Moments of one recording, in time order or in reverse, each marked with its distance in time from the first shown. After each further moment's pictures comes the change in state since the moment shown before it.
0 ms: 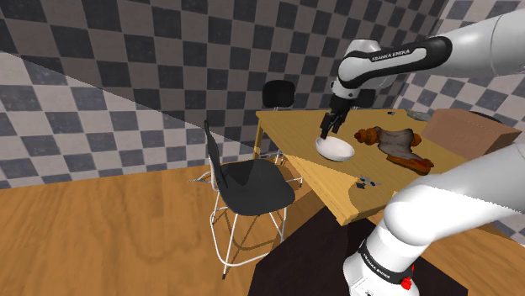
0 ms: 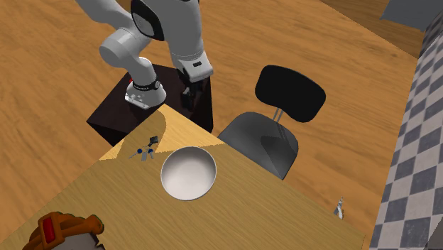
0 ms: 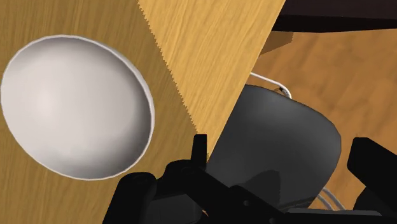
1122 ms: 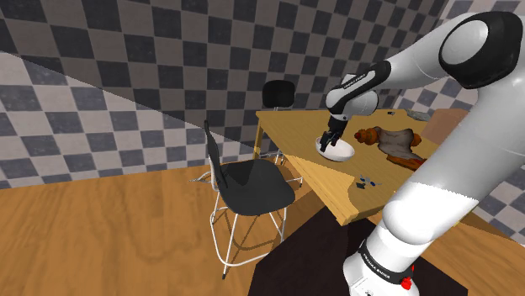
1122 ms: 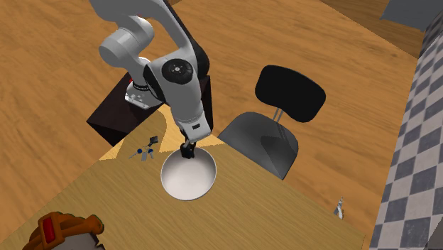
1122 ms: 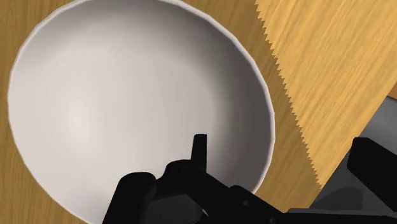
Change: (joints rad) arm -0.026 0.412 -0.177 0.062 0.087 0.374 -0.216
